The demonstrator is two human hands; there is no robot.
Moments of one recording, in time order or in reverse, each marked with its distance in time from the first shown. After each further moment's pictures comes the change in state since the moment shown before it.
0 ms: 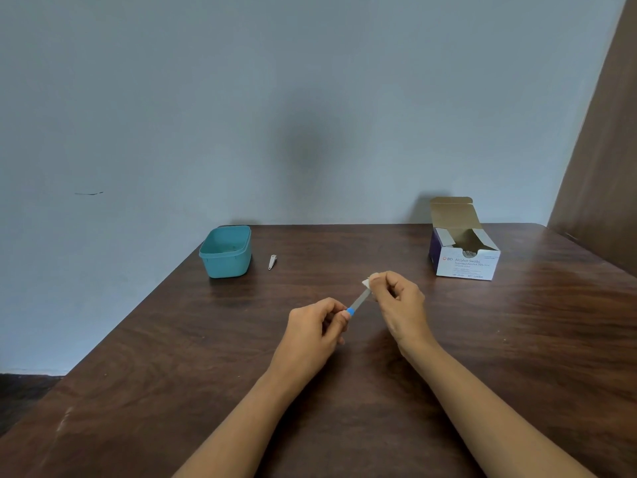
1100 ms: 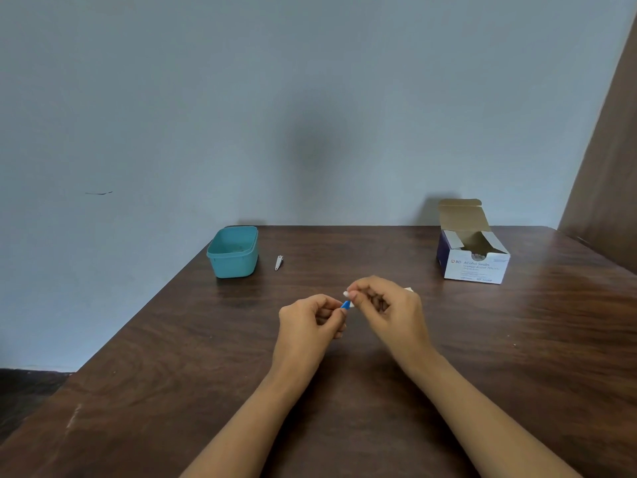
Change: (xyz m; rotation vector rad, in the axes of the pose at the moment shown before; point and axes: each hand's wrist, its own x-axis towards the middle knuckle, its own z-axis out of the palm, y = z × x) left_hand -0.002 0.003 -0.007 -0.147 0.147 -0.138; right_hand -0.011 -0.006 0.005 -0.177 -0.093 -0.547
